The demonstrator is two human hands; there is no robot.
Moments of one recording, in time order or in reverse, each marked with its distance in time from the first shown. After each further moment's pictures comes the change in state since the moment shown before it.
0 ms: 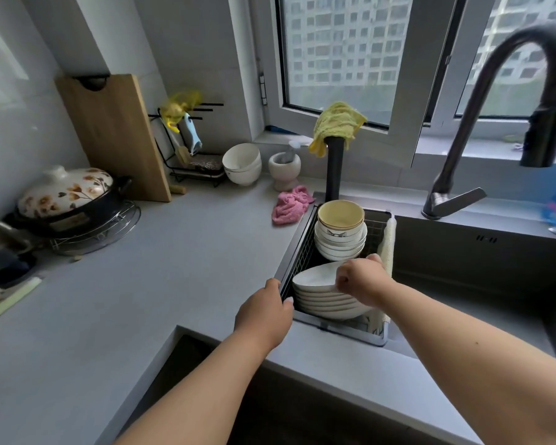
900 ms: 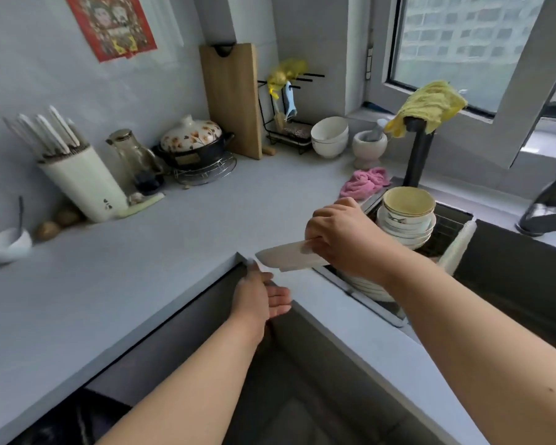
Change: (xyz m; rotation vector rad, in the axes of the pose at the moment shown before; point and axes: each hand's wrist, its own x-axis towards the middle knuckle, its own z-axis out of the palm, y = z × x) left_hand -0.099 0.029 -0.001 -1.280 0.373 -0.728; right_hand -0.074 -0.067 -0.107 0.124 0.384 -0.907
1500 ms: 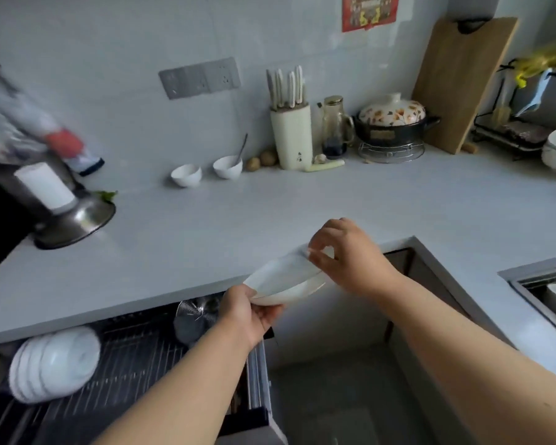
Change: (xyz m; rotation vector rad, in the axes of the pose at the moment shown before) left_hand -0.111 -0.058 -0.270 -0.776 0.465 -0.035; right_hand 0.067 -0.256 0.090 0.585 -0.111 -0.256
